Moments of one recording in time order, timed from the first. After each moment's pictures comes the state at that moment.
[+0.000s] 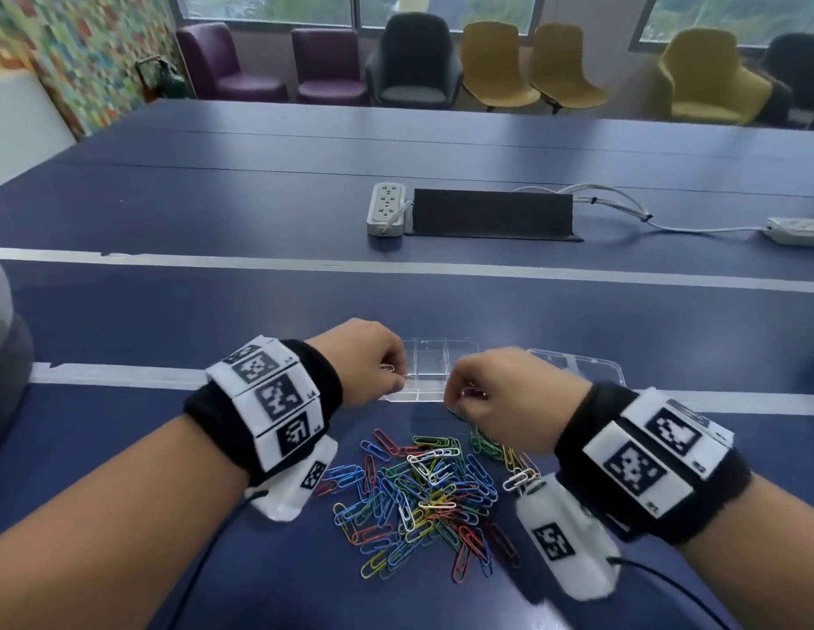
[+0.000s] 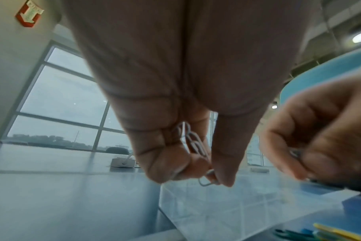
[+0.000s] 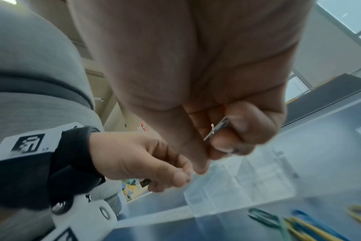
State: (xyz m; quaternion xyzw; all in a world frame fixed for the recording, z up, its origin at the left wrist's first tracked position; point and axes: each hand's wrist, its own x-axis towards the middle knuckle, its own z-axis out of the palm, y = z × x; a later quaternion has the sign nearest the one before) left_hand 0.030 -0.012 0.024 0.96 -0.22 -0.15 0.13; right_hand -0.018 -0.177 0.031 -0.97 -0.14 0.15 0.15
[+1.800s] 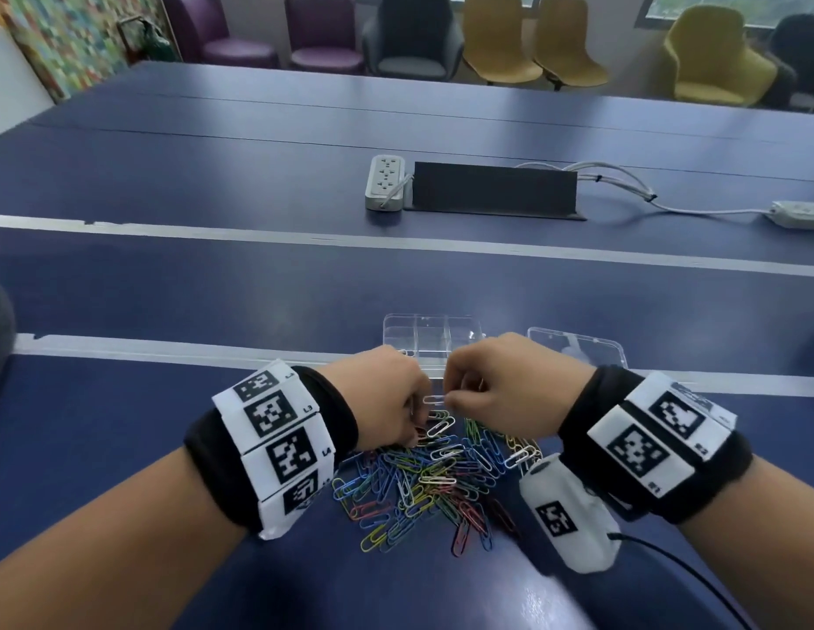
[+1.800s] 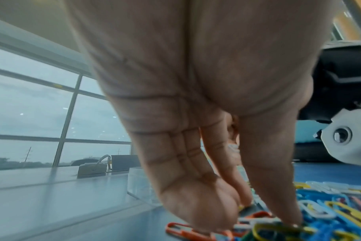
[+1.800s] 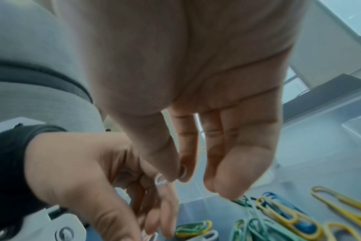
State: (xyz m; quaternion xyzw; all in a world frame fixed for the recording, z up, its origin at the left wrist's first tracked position) left_hand -0.007 -0.023 0.013 0.93 -0.27 -0.23 0.09; right_hand -0.019 -0.177 0.022 -0.96 -0.18 0.15 0.16
